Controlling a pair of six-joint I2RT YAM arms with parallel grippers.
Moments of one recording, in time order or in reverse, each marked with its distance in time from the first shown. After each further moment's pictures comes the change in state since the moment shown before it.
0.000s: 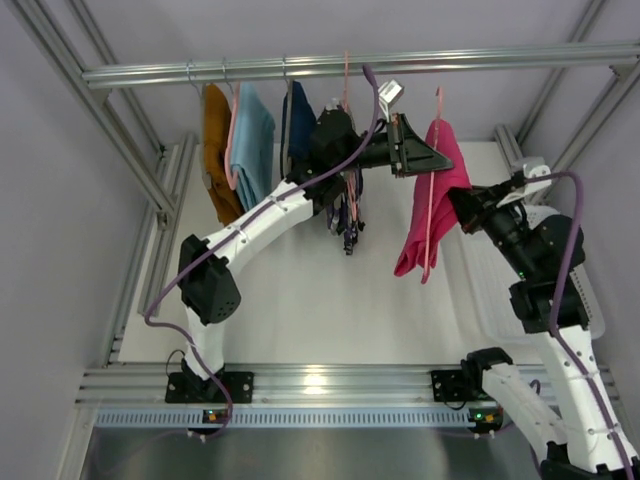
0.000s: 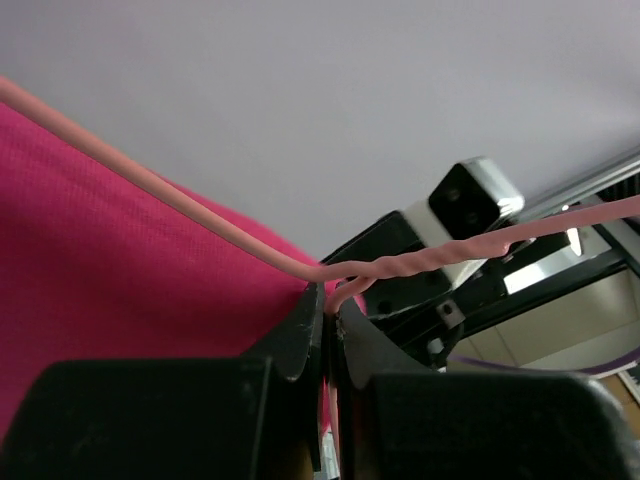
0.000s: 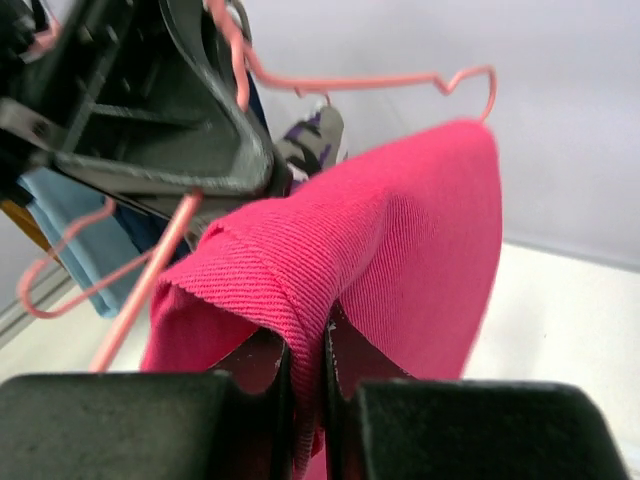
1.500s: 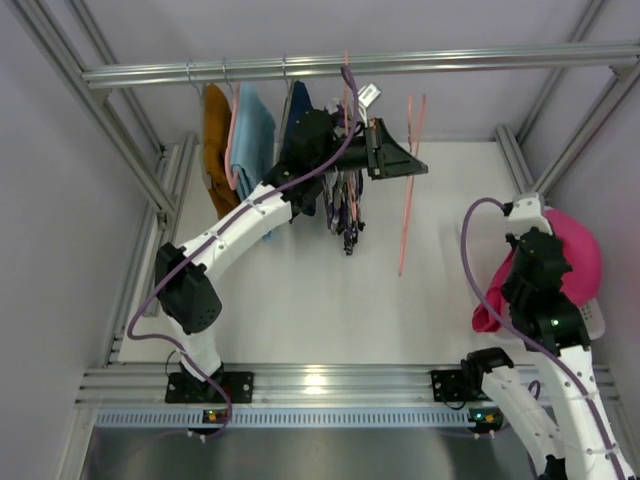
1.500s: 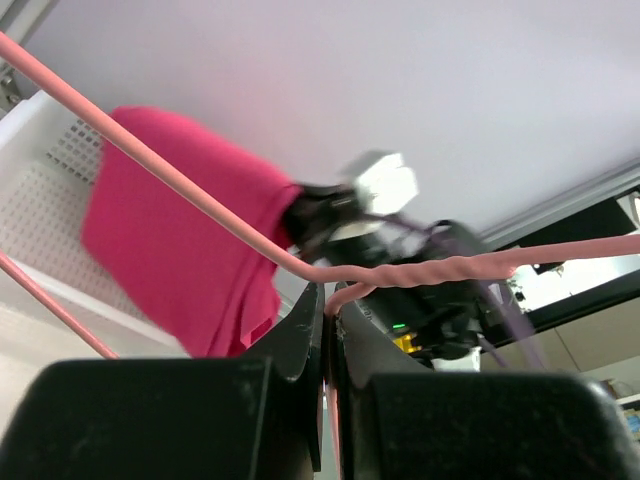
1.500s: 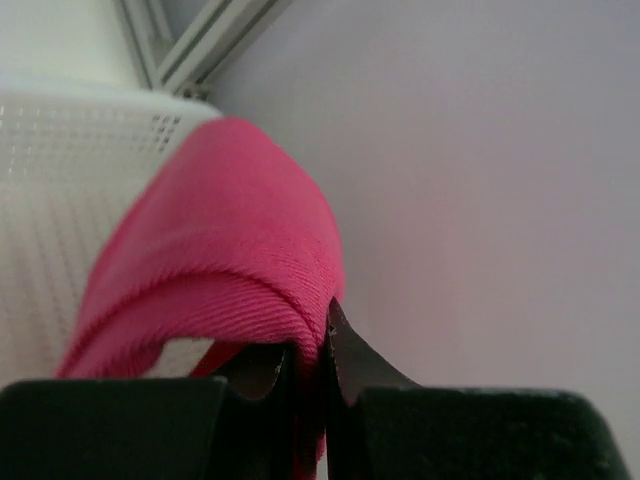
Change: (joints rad) left arm 0.055 -0.142 -0.163 -0.104 0.019 0.180; right arm -0.005 -0.141 -0.012 -0.476 1.085 -0.758
